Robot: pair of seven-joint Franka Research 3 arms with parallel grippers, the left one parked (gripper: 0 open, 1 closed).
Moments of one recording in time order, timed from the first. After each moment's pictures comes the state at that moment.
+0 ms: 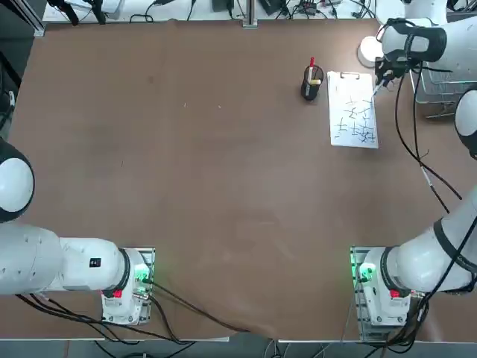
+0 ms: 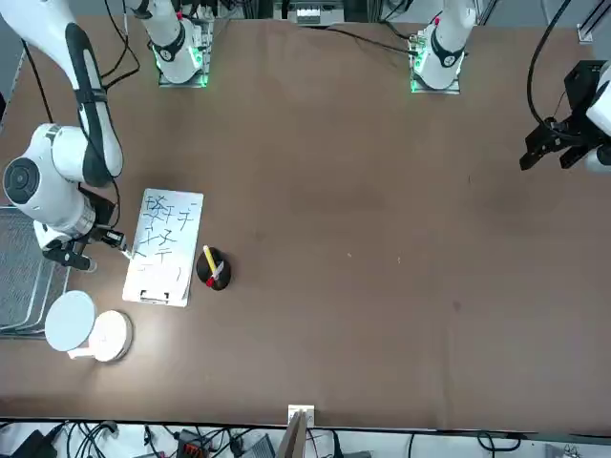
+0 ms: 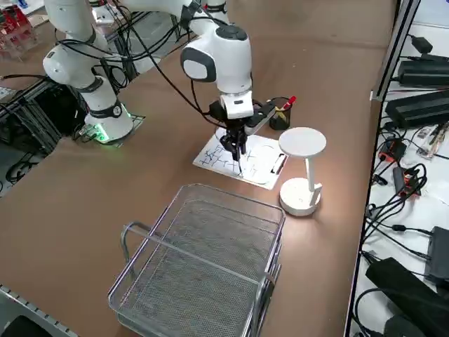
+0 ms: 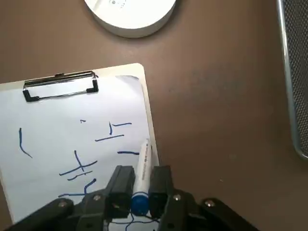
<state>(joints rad) 0.10 0.36 -0.20 -1.97 -0.01 2.35 0.15</state>
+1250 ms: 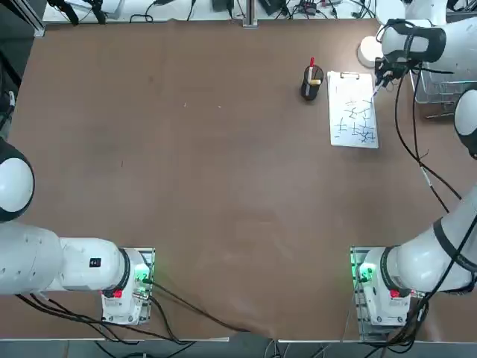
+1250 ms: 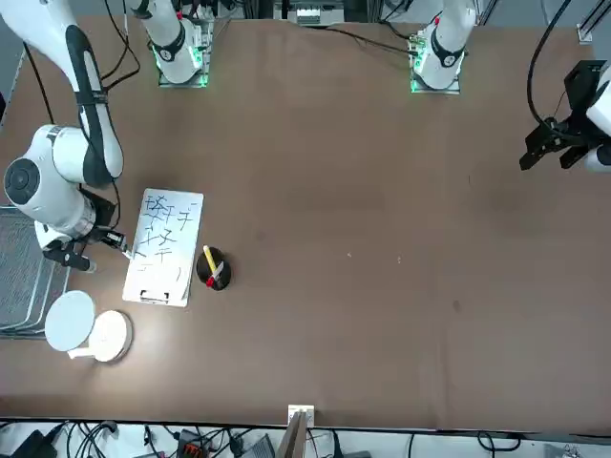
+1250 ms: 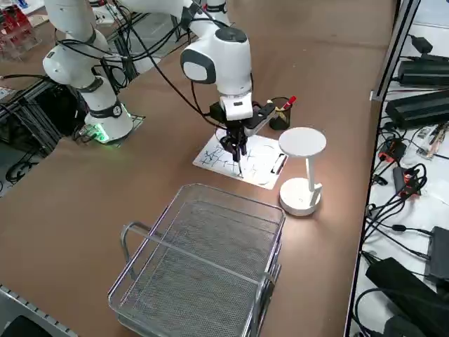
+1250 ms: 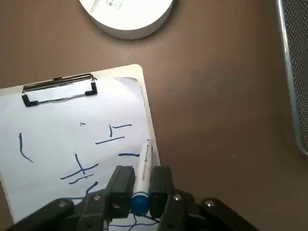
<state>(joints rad) 0.10 0.37 -0.21 -1.97 0.01 2.36 0.16</state>
